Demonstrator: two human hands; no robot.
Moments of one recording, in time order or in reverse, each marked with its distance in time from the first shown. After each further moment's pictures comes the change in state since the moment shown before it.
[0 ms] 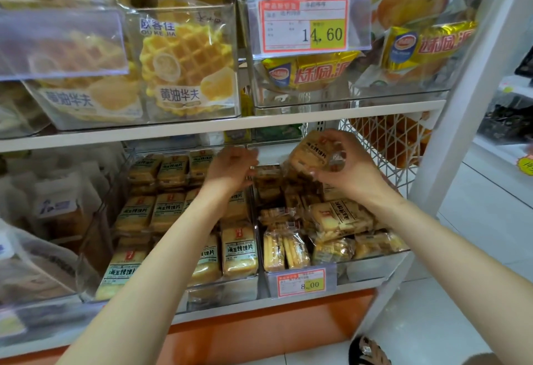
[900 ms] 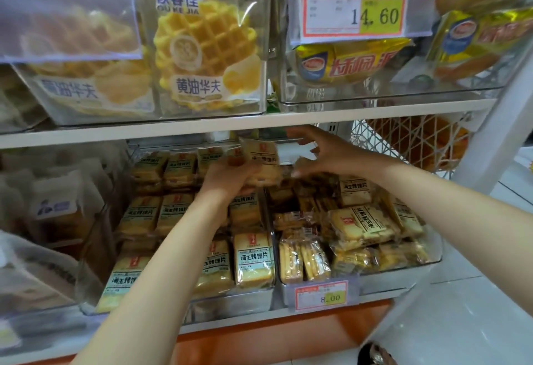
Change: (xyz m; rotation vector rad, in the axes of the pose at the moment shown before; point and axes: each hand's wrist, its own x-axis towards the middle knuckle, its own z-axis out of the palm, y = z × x) left_hand 0.007 -0.013 -0.020 -0.108 -0.013 -0.145; right_hand 0.072 0.001 0.032 -0.057 -0.540 -0.031
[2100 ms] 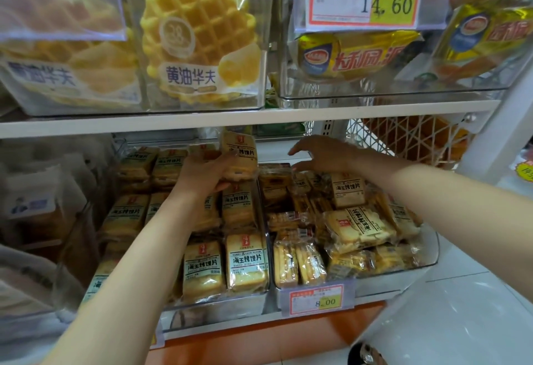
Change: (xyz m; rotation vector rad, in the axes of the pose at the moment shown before) left_hand 0.010 -0.003 -0.018 -0.086 0.091 0.017; right_hand 0.033 0.038 0.000 -0.509 -0.128 0.078
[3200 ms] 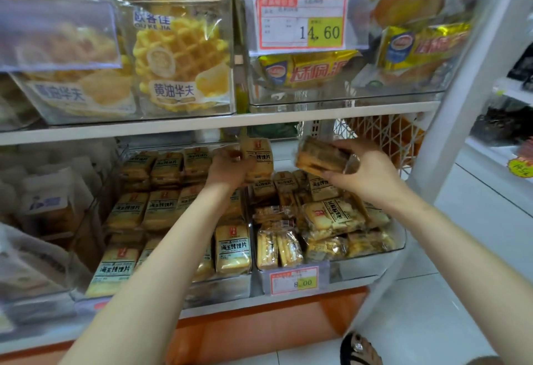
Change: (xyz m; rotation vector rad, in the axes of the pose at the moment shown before) left_hand 0.002 -0.006 0.049 0.238 -0.038 0.088; right_hand -0.150 -0.040 -0.020 0.409 0.562 0.202
